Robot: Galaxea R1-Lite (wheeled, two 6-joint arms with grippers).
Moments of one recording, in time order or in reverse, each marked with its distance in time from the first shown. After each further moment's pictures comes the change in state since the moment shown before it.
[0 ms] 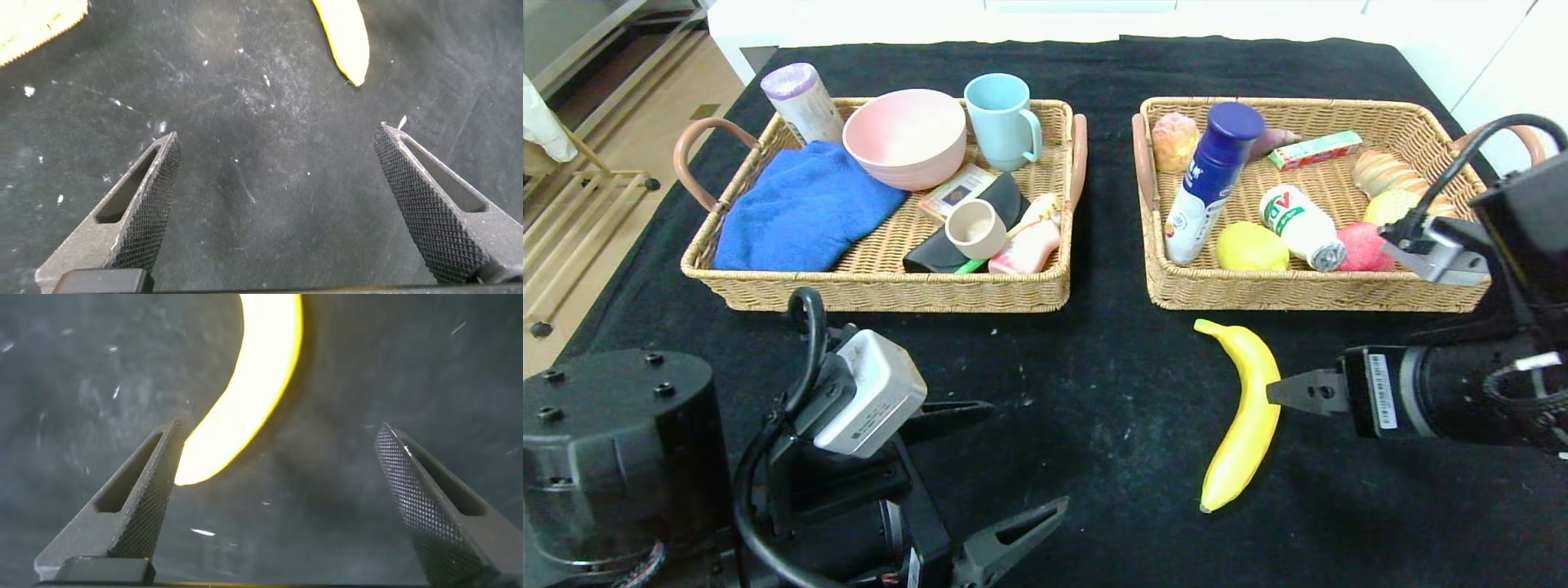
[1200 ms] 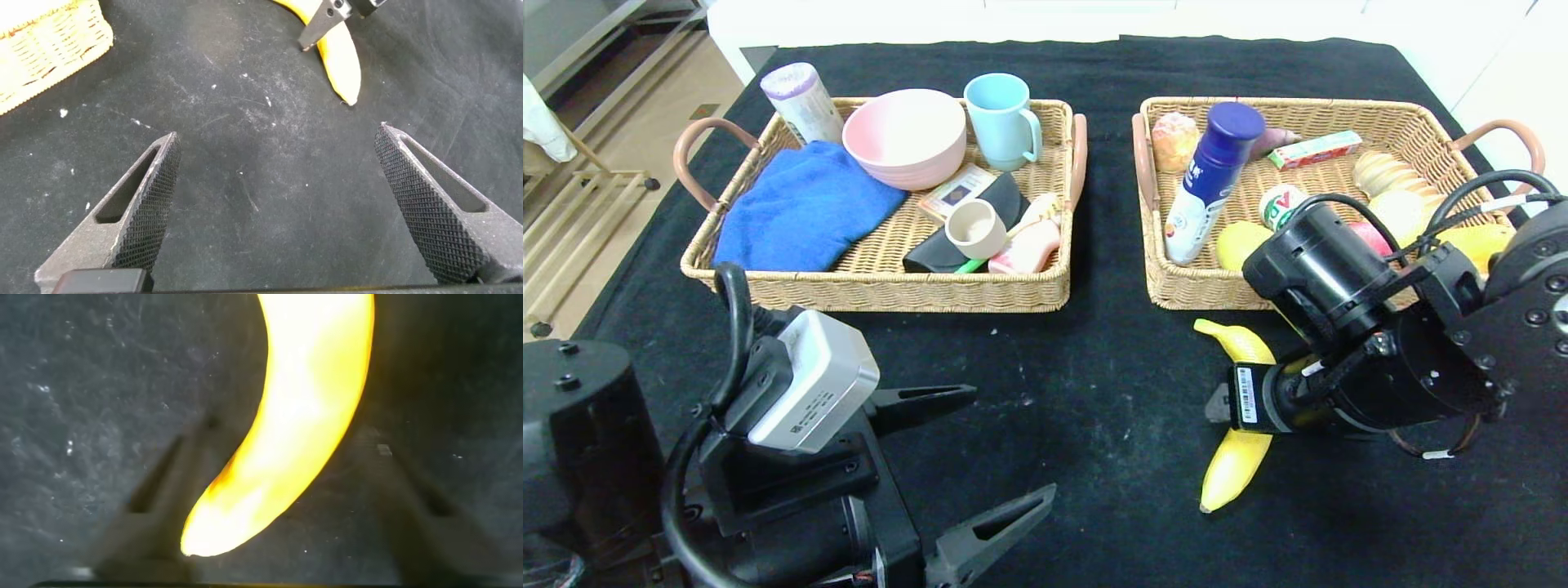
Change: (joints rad) left arm 0.001 -0.060 -0.002 0.003 0.002 0.002; right arm 0.019 0.272 -0.160 0.096 -0.036 0.142
